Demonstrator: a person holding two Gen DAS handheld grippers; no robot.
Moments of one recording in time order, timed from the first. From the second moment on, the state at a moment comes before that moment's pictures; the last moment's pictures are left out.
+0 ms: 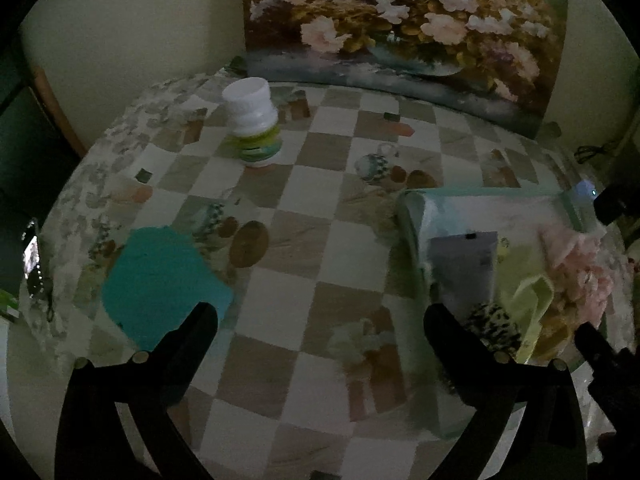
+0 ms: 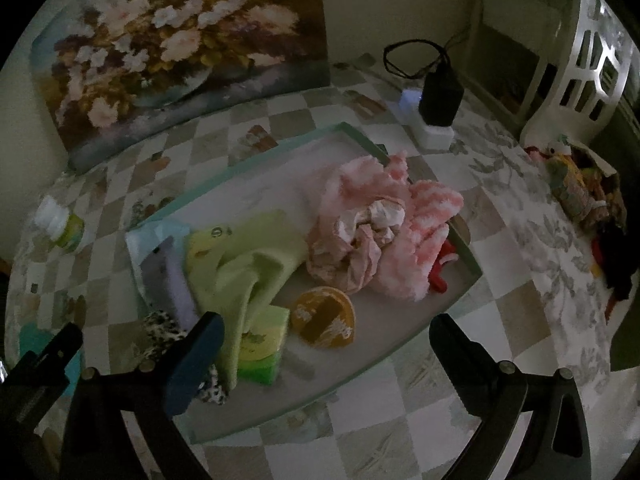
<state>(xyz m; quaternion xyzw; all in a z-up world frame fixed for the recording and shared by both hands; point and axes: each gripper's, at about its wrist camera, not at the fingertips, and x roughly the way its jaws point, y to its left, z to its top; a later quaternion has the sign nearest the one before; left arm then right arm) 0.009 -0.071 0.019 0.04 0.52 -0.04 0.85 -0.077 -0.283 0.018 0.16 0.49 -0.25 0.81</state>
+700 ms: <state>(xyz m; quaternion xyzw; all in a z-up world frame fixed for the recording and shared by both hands) -0.043 -0.036 0.038 0.11 0.50 0.01 0.86 -0.100 -0.205 0.038 0.08 0.49 -0.20 0.84</state>
